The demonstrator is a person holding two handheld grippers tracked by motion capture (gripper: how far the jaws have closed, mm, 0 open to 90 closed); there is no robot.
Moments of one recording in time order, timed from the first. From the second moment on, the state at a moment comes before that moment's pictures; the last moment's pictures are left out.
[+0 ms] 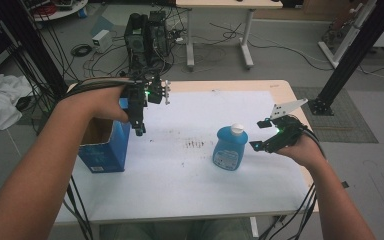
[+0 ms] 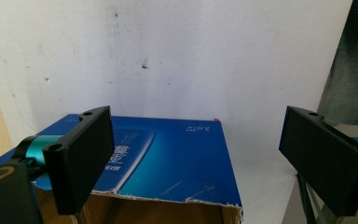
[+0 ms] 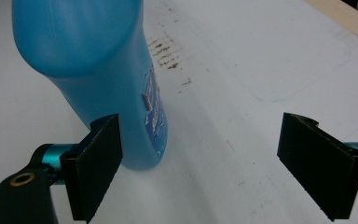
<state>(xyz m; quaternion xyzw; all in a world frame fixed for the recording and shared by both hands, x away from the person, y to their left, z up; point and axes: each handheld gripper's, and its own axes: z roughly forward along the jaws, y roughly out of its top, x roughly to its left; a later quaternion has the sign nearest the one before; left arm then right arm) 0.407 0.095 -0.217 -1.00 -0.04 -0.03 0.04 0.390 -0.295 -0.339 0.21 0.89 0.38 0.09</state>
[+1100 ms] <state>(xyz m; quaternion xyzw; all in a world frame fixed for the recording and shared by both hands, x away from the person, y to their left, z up) 0.400 0.090 -0.214 -1.00 -0.03 -0.04 0.04 0.365 -0.277 -0.389 0.22 0.89 0.40 0.02</state>
